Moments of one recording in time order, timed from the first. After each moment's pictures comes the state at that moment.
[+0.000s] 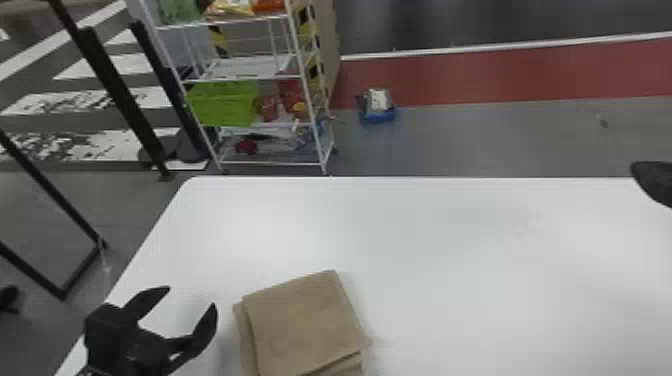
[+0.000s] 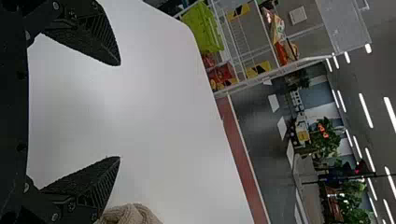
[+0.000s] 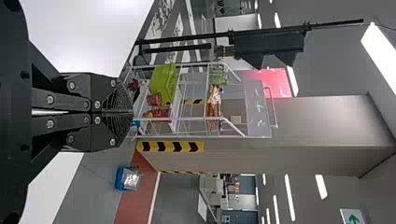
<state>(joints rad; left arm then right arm) 0.59 0.09 0.47 -1.99 -0.14 0.15 -0.45 0.16 -0.19 -0.38 -2.04 -0.23 0.41 0.92</state>
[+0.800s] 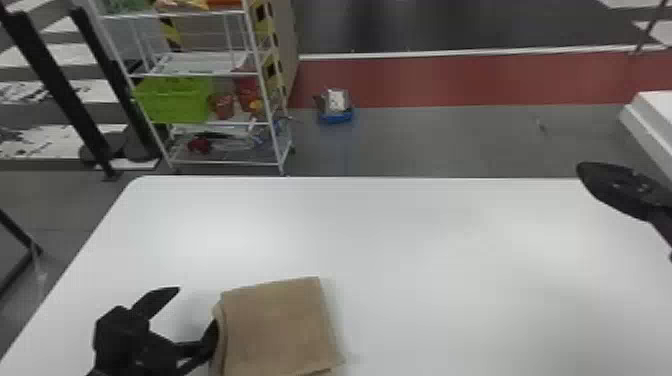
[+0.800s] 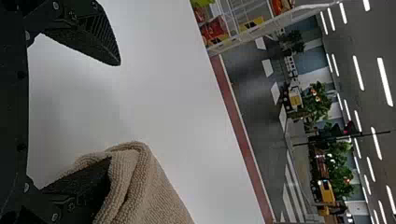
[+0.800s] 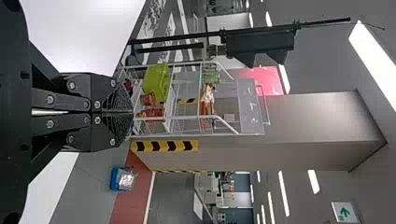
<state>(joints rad) 0.56 0.09 0.28 -1.98 -0.20 0.15 -0.42 0.18 -0.19 -0.41 -2.05 -0.27 0.41 0.94</state>
